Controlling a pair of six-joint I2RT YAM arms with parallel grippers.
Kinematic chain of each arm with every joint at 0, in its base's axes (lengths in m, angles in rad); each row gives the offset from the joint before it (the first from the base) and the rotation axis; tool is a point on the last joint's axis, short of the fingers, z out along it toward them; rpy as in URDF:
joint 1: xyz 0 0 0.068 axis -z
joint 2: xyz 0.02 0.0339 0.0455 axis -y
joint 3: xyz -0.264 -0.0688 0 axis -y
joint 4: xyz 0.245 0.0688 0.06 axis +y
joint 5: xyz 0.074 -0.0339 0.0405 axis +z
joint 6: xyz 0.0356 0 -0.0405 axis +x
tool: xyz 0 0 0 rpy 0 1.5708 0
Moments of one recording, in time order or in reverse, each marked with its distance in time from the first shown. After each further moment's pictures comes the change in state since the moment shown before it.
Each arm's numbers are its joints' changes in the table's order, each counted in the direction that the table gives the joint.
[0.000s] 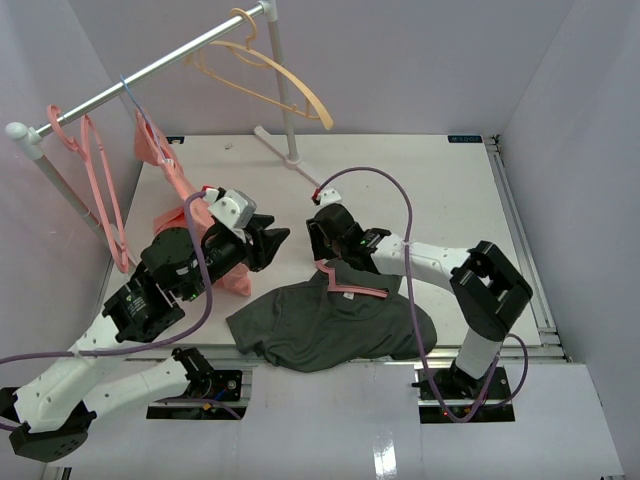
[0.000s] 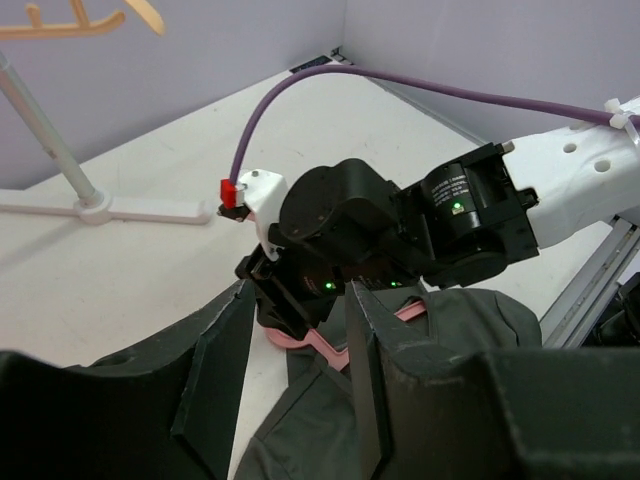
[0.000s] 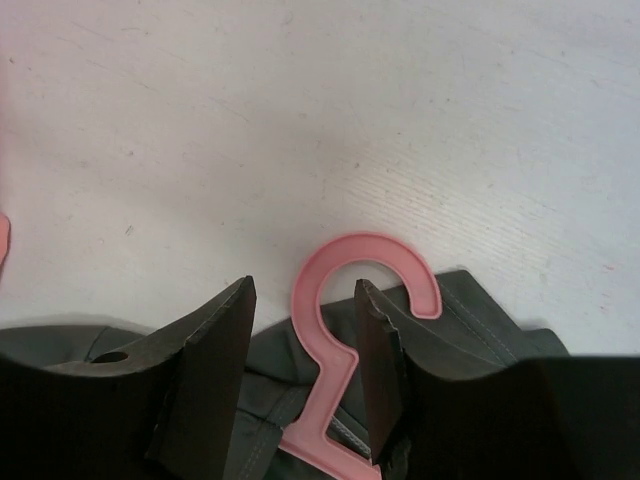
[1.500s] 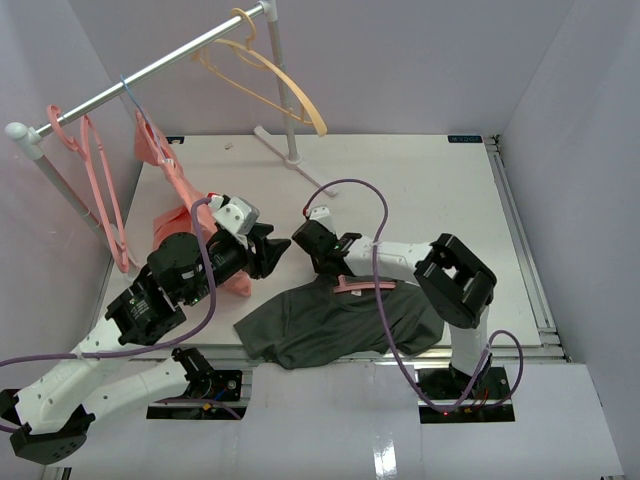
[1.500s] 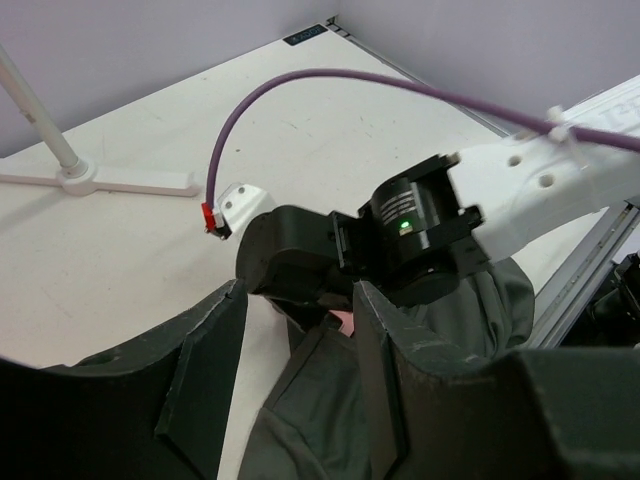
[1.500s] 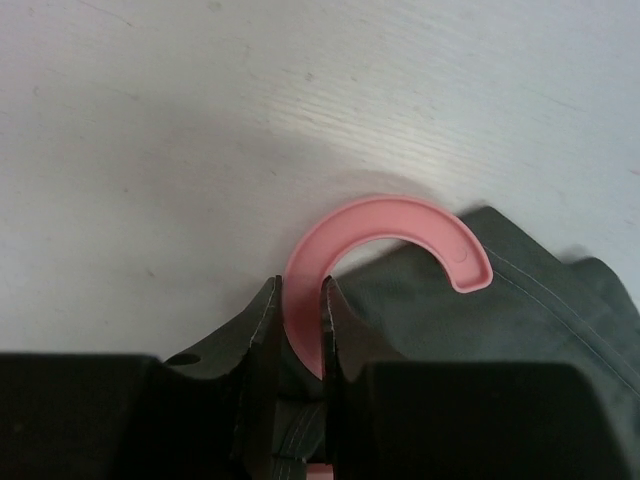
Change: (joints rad) left arm 0.000 0.030 -0.055 0.028 -0.008 -0.029; right arm -0.071 -0.183 0.123 0.220 -0.191 0.126
